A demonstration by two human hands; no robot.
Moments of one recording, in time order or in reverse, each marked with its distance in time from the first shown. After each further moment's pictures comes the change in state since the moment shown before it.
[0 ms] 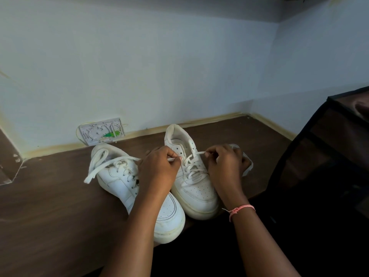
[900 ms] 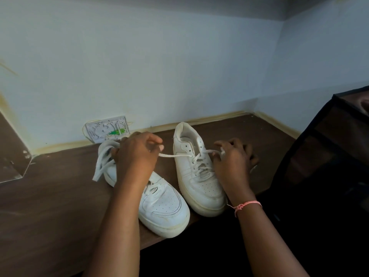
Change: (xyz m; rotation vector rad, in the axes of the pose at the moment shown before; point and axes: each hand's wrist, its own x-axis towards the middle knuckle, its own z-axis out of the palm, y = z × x) left_hand 0.012 -0.009 -0.058 -0.016 0.100 -0.042; right_hand 0.002 0.000 -0.007 -0.150 -0.013 0.032
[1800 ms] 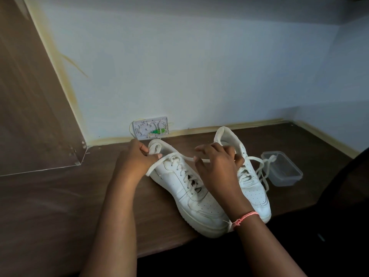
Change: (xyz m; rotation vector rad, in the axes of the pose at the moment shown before) left_hand 0.010 -0.080 -0.078 -0.109 -0.107 -0.383; right_hand -0.046 -0.110 0.022 0.204 -0.113 -0.360
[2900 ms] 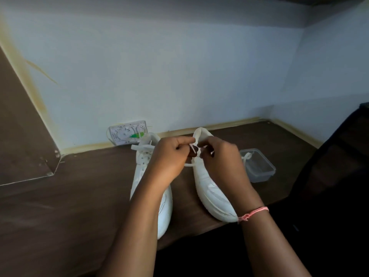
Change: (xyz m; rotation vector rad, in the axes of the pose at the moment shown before) left_hand -0.043 0.081 0.081 -0.398 -0.309 0.262; right_hand 0.012 0.027 -0.062 0.191 -0.052 0.114
